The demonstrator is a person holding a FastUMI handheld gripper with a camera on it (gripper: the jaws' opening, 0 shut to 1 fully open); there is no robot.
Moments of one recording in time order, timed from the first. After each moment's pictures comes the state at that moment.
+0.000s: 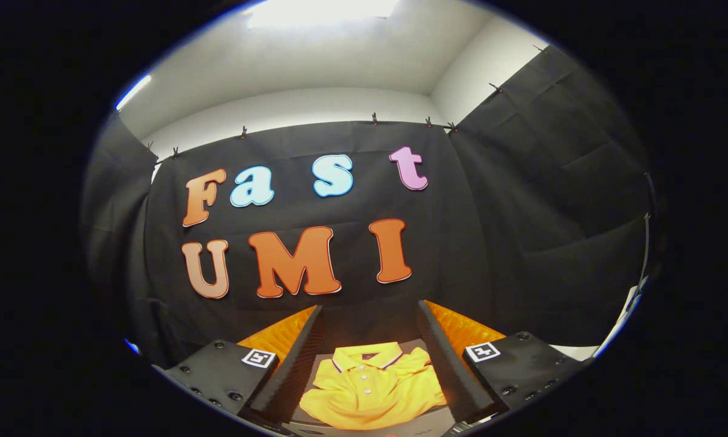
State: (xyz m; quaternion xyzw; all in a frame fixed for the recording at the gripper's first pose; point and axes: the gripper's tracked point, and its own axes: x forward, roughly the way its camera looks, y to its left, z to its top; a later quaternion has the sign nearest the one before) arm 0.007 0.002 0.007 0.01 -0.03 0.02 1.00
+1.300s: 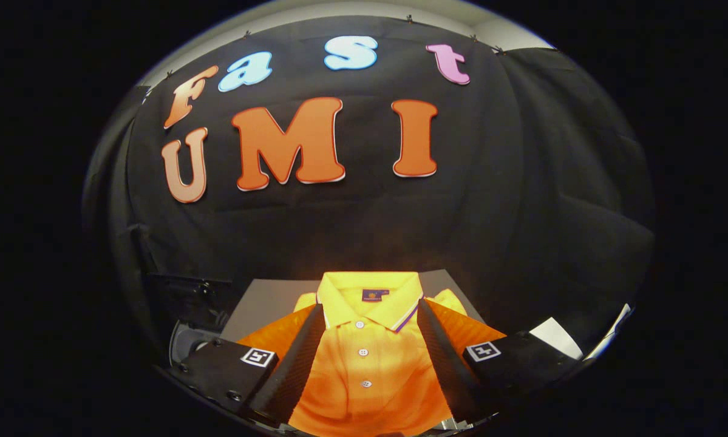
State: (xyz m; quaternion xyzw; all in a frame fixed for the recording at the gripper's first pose) arm 0.154 0.021 -0.179 -0.05 0.28 0.03 0.96
